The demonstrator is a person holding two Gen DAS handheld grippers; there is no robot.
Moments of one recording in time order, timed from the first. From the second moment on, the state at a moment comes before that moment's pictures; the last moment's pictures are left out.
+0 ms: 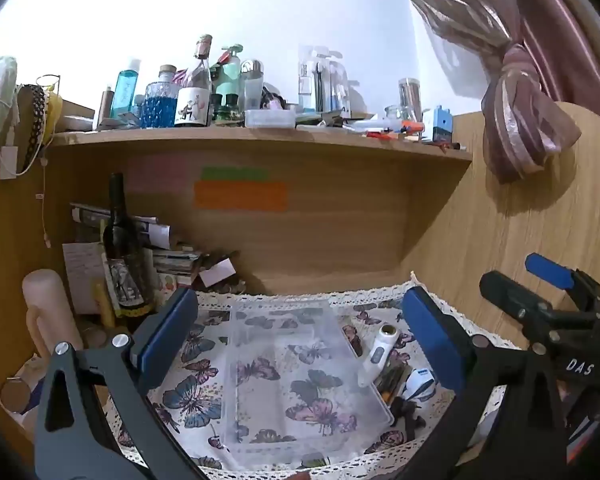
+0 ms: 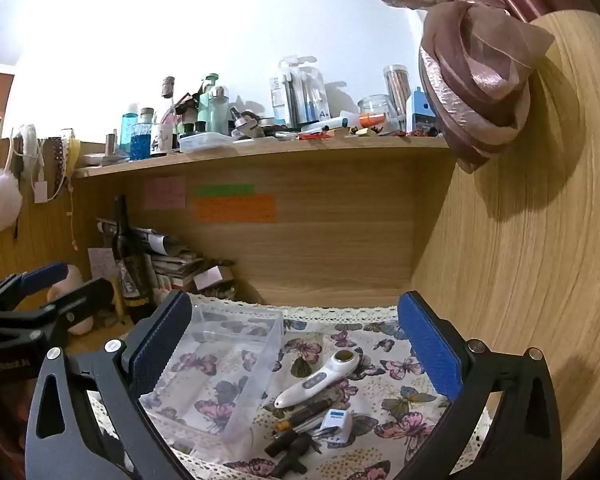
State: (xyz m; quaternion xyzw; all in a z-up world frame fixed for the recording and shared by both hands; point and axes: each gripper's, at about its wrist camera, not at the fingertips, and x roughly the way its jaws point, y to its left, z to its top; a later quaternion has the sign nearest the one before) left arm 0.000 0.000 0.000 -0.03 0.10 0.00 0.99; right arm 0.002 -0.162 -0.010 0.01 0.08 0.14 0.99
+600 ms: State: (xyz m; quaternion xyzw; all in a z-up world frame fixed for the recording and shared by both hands) left arm -0.005 -0.011 0.002 -0.01 0.07 -0.01 1.00; right arm 0.007 -0.155 -0.010 0.00 0.09 0.14 0.99
